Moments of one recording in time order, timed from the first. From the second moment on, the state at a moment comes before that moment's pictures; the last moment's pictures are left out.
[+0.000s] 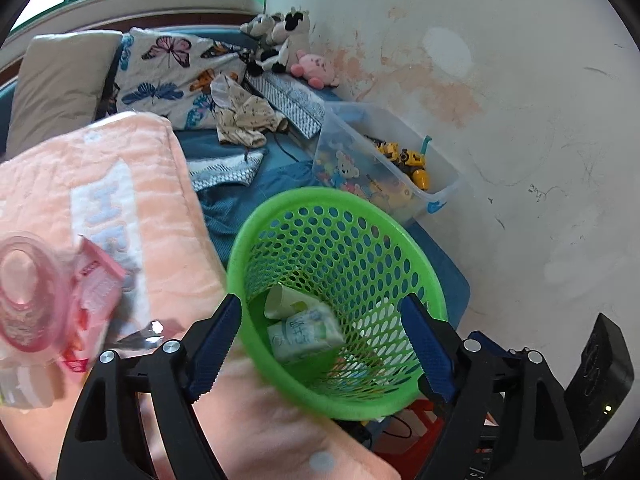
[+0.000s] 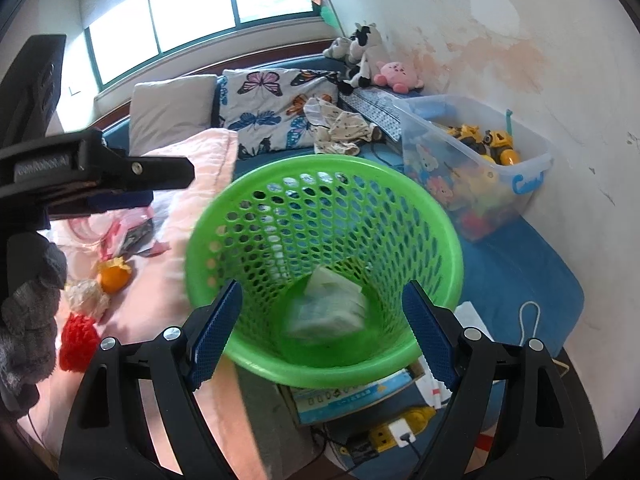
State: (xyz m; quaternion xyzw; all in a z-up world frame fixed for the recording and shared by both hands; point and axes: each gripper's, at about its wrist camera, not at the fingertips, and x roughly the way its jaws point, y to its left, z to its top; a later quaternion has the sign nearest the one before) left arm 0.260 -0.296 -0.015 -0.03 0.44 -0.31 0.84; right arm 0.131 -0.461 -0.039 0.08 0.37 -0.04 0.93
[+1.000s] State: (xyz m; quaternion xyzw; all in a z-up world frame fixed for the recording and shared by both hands) left arm 0.169 -0.070 -0.001 -0.01 0.41 -0.15 0.90; right arm 0.105 -0.314 -0.040 0.09 0.38 0.14 0.91
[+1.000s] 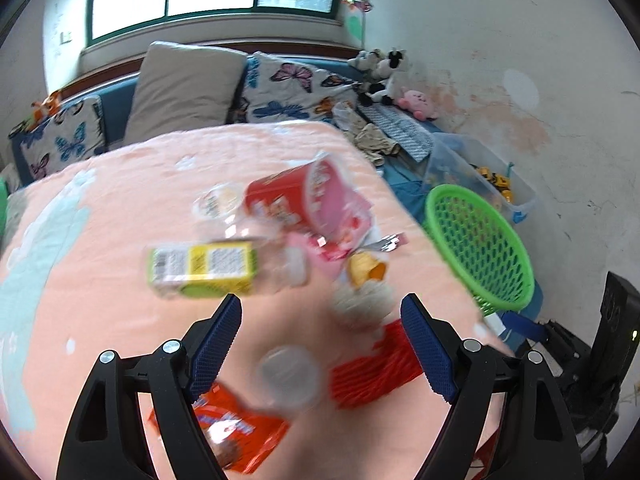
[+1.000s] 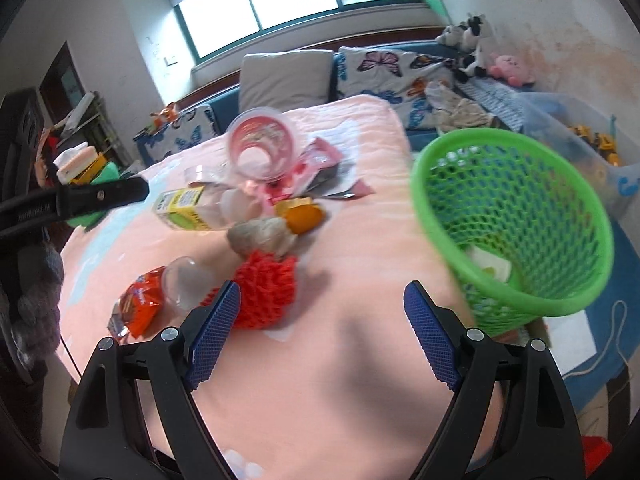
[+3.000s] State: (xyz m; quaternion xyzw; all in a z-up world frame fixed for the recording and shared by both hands) left arm 0.166 0.018 -0.104 -0.19 0.56 0.09 0.80; right arm 0.124 -0.286 -0.068 0.14 0.40 0.19 0.89
